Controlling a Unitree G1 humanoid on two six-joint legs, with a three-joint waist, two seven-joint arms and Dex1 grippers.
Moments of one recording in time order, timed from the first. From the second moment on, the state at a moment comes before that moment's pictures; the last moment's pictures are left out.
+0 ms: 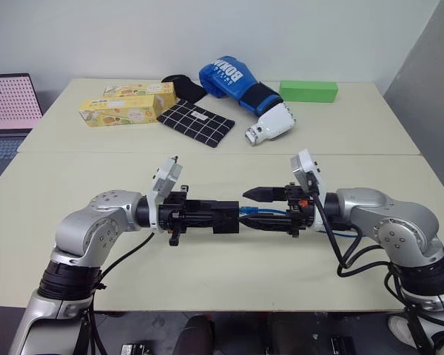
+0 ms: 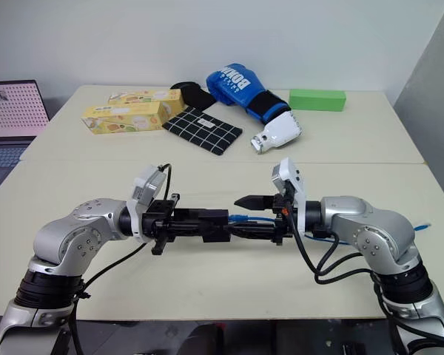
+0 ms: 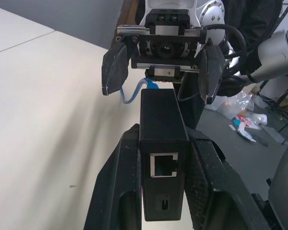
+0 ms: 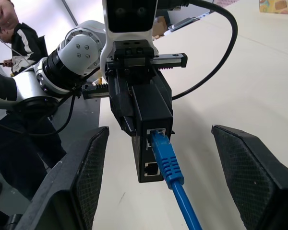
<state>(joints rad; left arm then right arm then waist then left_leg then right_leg) -0.44 0.68 -0.04 -0.15 -0.75 0.69 -1.30 -0.54 -0.58 0.14 -0.39 0.90 0.91 0.79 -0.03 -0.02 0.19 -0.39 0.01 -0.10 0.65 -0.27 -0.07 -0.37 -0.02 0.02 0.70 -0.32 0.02</state>
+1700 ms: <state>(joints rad) -0.36 0.73 -0.07 -0.09 -0.65 0.56 -1.35 -0.56 -0.69 0.10 -0.31 0.89 1.08 0.96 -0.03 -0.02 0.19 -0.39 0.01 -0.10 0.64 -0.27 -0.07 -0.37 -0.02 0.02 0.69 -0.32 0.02</state>
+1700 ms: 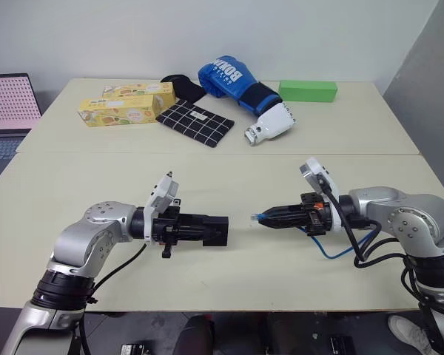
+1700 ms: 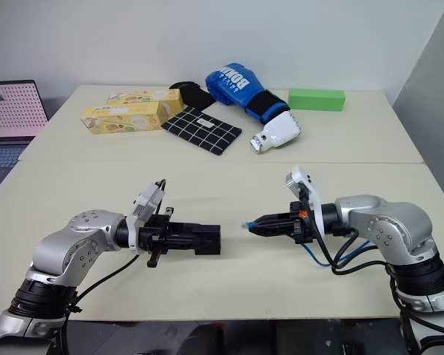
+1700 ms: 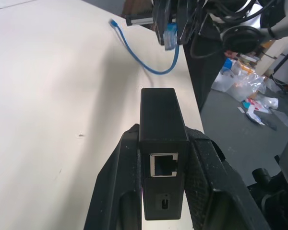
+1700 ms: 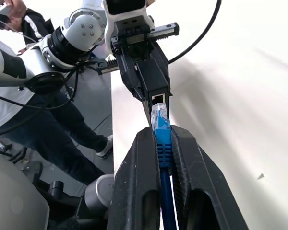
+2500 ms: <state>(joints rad) -0.30 0.66 0.07 -0.15 -0.61 0.59 -0.96 -0.60 -0.44 0.09 0.39 0.19 0.36 0.53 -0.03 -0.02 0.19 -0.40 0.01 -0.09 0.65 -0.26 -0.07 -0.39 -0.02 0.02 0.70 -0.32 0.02</state>
